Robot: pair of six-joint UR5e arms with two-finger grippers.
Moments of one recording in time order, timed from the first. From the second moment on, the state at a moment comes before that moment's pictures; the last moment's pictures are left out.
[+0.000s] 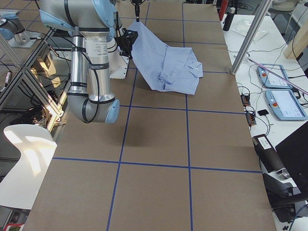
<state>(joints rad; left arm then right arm) -0.36 -1.60 -2.54 -1.67 -1.81 -1.48 0.09 -1.26 2.67 -2.15 1.36 1.85</state>
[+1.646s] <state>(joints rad) -0.71 -2.07 -1.63 -1.96 -1.68 -1.21 0.60 -1.04 1.83 -1.63 1.47 1.44</state>
